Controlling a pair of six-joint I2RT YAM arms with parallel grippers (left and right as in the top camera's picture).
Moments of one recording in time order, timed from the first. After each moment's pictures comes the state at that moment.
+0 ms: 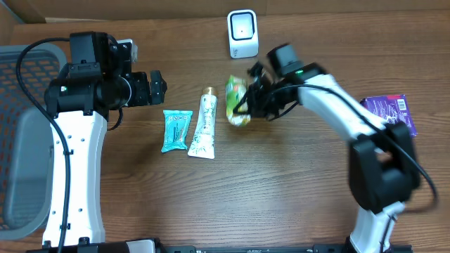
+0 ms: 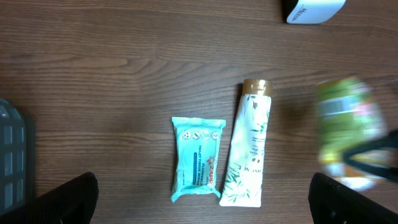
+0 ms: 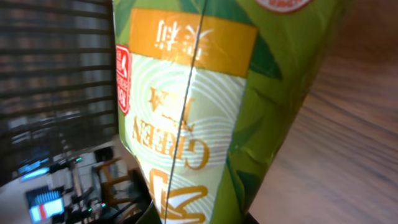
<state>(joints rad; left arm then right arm) 0.07 1.50 1.57 -1.09 0.16 -0.04 0.39 1.99 1.53 -0.72 -0.83 0.36</state>
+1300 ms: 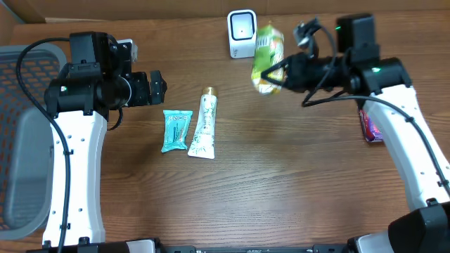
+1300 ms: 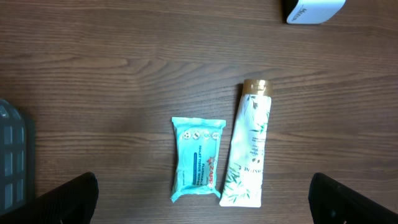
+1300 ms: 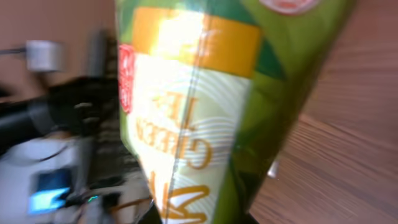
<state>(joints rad) 0.07 1.50 1.57 -1.09 0.16 -0.04 0.24 1.64 1.57 -0.80 -0.83 0.43</state>
